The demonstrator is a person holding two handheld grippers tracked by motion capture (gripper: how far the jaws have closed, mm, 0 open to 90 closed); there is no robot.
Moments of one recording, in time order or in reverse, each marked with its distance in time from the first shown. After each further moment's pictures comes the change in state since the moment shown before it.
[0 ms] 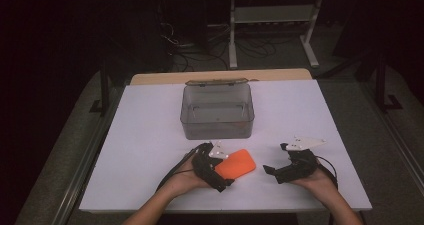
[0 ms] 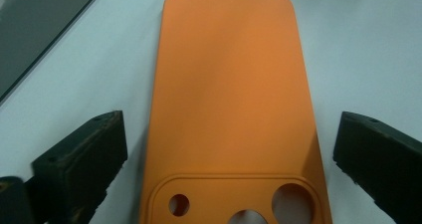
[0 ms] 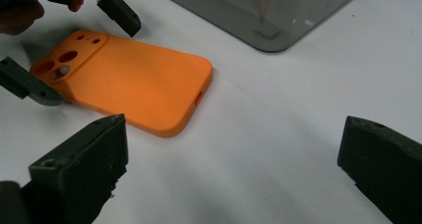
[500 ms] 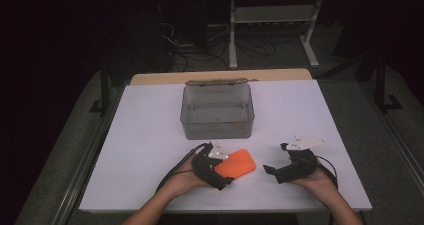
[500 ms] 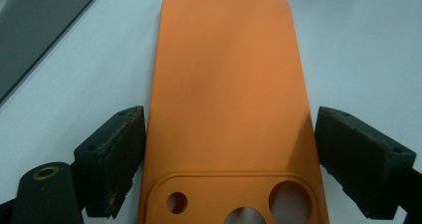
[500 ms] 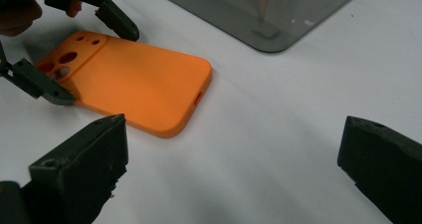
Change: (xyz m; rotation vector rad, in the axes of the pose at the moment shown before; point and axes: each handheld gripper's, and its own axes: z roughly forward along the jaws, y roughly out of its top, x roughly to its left) left arm -0.001 -0.001 0.000 0.004 -0.005 0.005; right arm 0.000 0.000 0.000 -0.002 0.000 0.004
